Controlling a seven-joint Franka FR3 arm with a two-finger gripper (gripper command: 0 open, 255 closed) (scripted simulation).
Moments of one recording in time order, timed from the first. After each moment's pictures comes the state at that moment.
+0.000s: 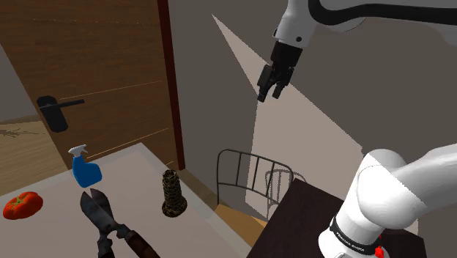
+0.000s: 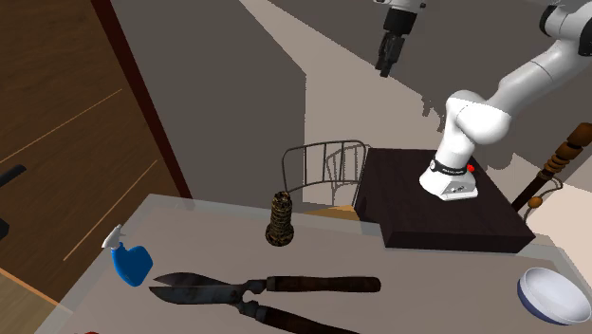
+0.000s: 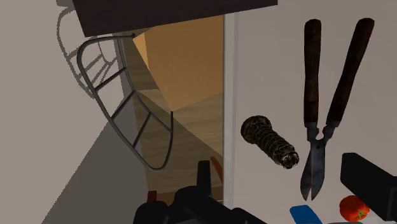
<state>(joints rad) 0.02 -0.76 -0.03 -2.27 0.10 1.69 0.08</state>
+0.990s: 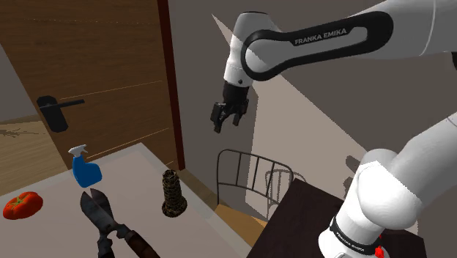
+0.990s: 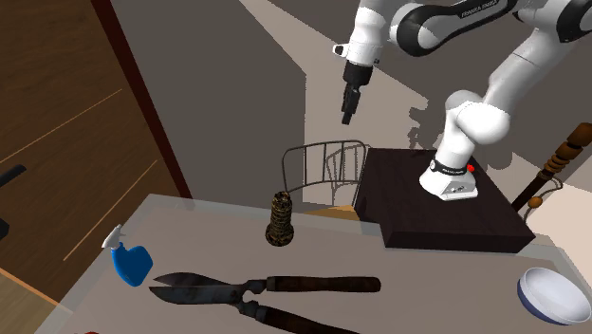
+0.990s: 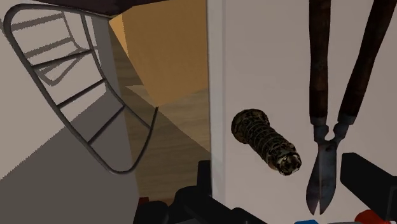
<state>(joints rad) 0.05 -0.43 0.11 -2.30 0.12 2.04 0.20</state>
